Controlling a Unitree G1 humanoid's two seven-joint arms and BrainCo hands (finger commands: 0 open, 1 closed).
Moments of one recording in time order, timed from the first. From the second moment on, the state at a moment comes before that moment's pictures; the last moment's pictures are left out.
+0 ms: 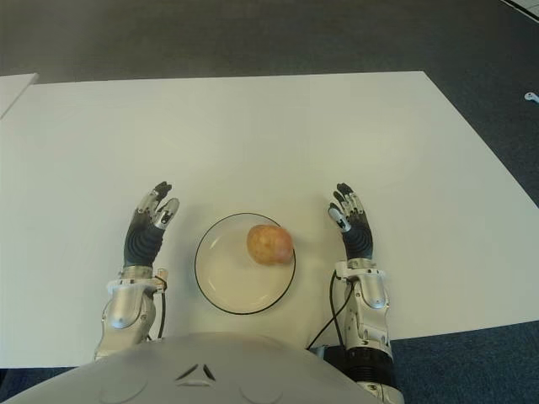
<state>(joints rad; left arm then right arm) 0.54 -0.10 -0.11 -0.39 0.17 -0.05 0.07 0.24 -0.07 -0.18 0.17 0.24 -0.34 0.23</state>
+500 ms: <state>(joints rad) 0.61 -0.07 -0.17 -0.39 0.24 -0.18 0.17 0.29 -0.06 -0.17 0.11 0.20 -0.35 0.21</state>
